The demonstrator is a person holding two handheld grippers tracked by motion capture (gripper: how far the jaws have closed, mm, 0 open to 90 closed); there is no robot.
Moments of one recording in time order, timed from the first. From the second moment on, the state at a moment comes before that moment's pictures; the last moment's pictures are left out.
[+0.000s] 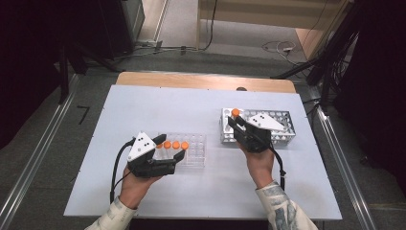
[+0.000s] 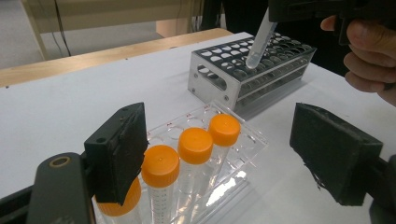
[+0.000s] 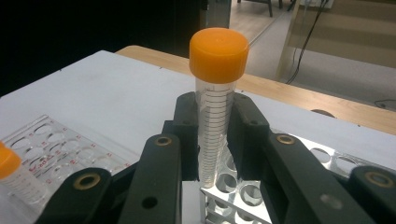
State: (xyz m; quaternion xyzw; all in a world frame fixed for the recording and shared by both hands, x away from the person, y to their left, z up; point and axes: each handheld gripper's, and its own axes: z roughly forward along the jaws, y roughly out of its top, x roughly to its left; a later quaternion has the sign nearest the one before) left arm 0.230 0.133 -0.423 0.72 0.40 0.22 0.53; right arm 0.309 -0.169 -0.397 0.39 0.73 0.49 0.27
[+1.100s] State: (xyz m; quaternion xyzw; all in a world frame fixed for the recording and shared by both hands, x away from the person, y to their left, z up) left arm 0.224 0.128 -0.421 0.72 0.39 0.22 0.54; right arm 0.267 -0.180 -0.425 0.36 0.76 0.48 0.24
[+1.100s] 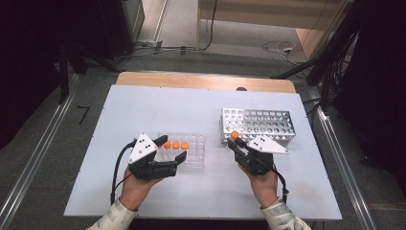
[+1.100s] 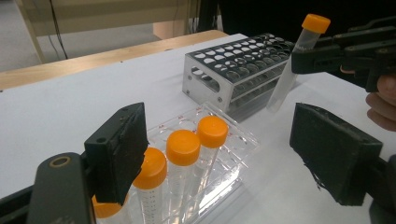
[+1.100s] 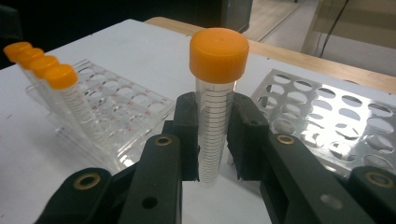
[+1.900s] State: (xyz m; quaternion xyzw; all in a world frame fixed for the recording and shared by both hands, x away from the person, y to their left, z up) left arm 0.214 0.112 -0.422 0.73 0.37 0.20 0.54; right arm 0.239 -0.161 -0.440 0.33 0.79 0.47 0.20
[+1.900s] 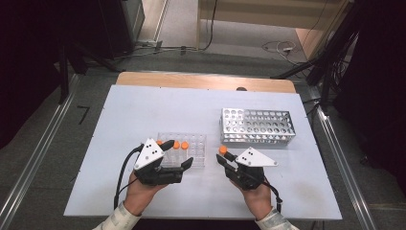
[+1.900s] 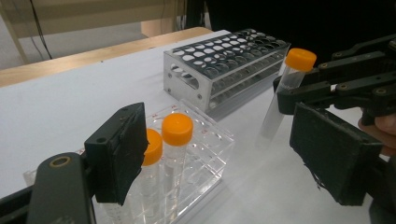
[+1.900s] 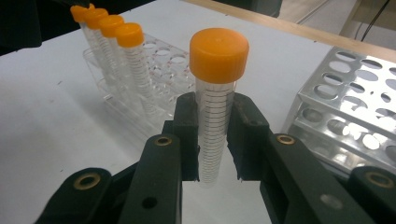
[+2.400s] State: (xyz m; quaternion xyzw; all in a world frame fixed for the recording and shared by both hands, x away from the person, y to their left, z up) left arm 0.208 0.102 -0.423 0.74 0.35 0.19 0.54; right arm 0.223 -0.147 -0.444 0.31 0.81 0.48 0.17
